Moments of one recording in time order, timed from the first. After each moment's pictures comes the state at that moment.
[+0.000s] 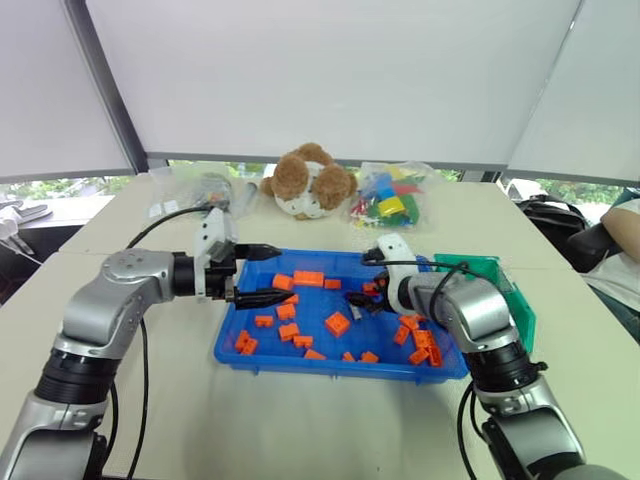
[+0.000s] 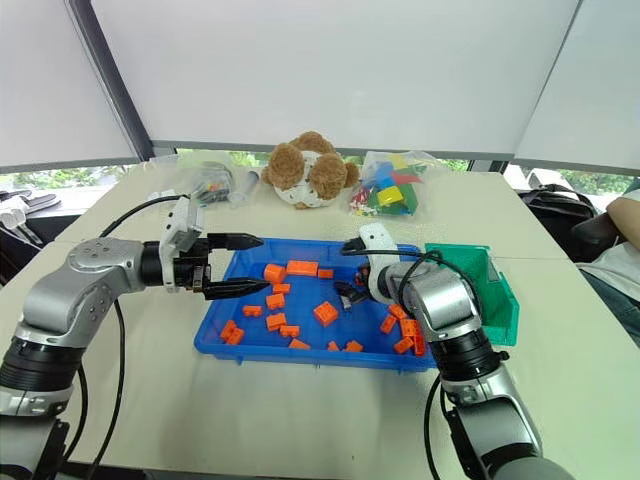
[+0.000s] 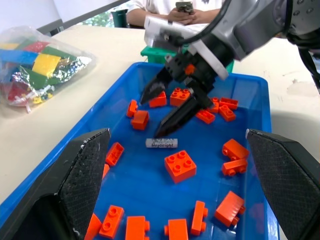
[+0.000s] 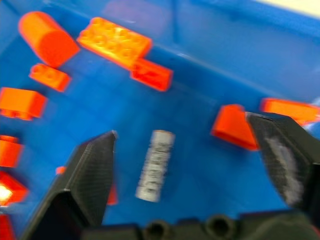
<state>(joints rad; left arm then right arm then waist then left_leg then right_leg) -0.67 0.73 0.01 -0.09 -0.54 0.55 -1.15 -0.80 -0.35 0.14 -0.07 0.19 1.26 0.38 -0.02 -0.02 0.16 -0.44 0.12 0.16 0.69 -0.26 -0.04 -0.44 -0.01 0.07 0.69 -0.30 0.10</state>
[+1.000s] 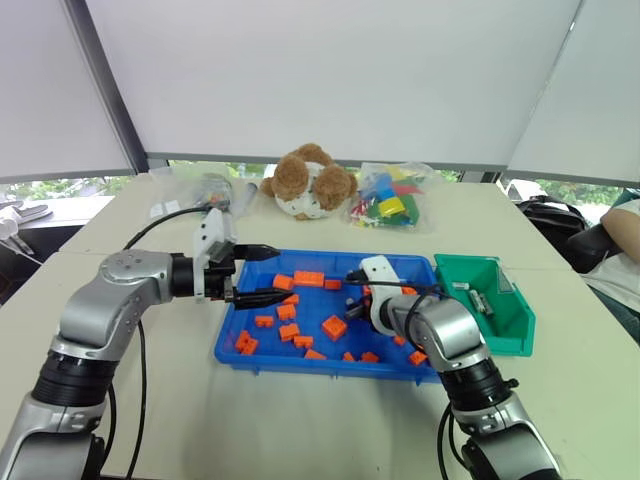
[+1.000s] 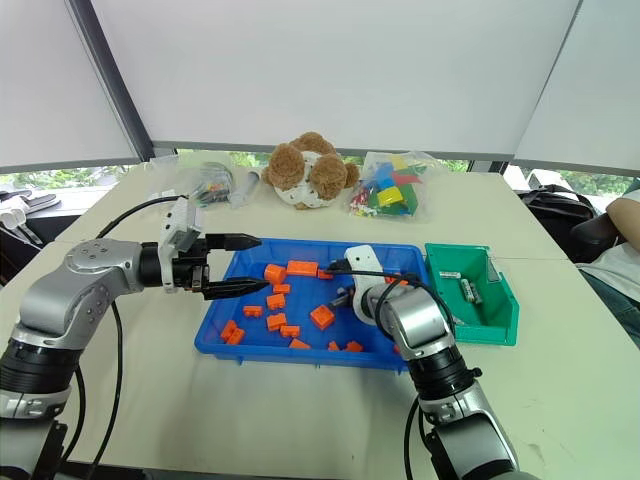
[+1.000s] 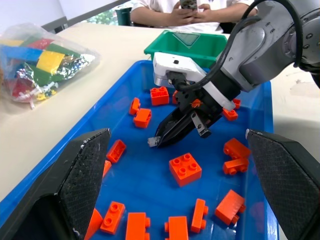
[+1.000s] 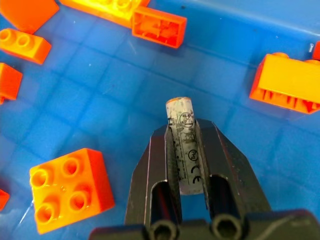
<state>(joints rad) -0.65 0.74 0.02 -0.11 -0.54 0.56 -1.14 -0.72 -0.25 0.18 -0.07 0.15 1.27 0.27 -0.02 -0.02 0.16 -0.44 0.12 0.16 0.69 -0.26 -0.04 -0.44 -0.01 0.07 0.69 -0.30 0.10</state>
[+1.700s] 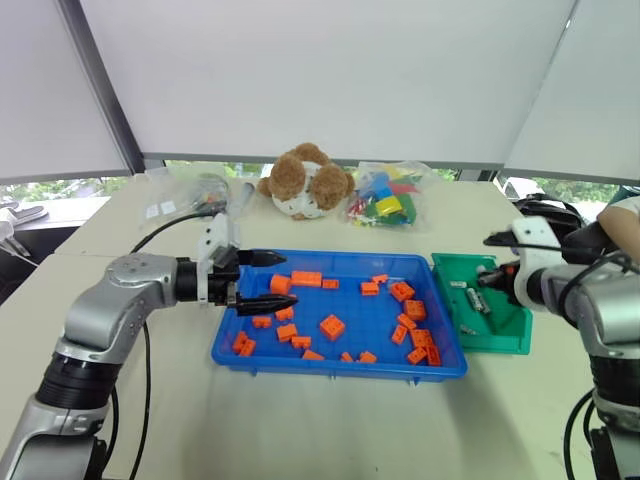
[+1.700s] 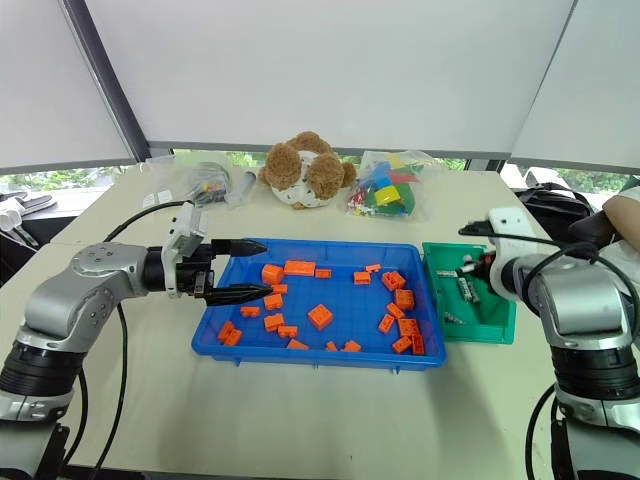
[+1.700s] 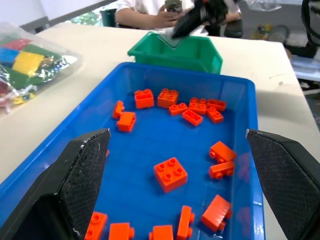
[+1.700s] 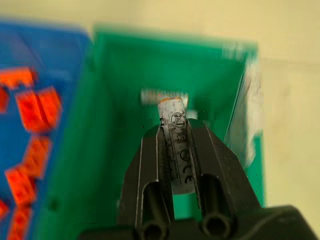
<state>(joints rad) -0.66 0.72 0.00 -0.11 -0.56 0.58 -1.17 -0.62 -0.79 -0.17 -0.15 0.24 1.34 0.46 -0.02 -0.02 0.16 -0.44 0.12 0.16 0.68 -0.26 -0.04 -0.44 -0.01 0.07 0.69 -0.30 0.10</state>
